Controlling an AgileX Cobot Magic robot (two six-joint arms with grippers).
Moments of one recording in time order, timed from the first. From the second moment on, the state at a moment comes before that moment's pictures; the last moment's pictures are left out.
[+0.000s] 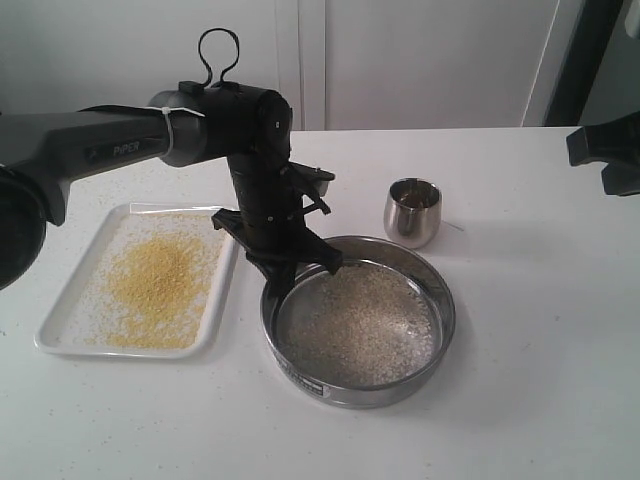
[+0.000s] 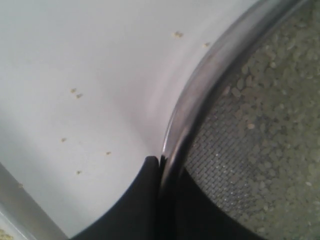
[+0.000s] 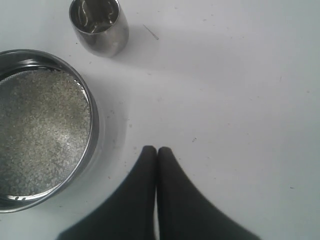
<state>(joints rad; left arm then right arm) -0.63 2.30 -1.94 -0.11 1.17 0.02 0.06 1.18 -1.03 0.13 0.83 -0.07</state>
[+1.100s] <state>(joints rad) -0.63 2.30 -1.94 -0.13 1.14 0.02 0.06 1.18 -1.03 0.13 0.83 -0.07</state>
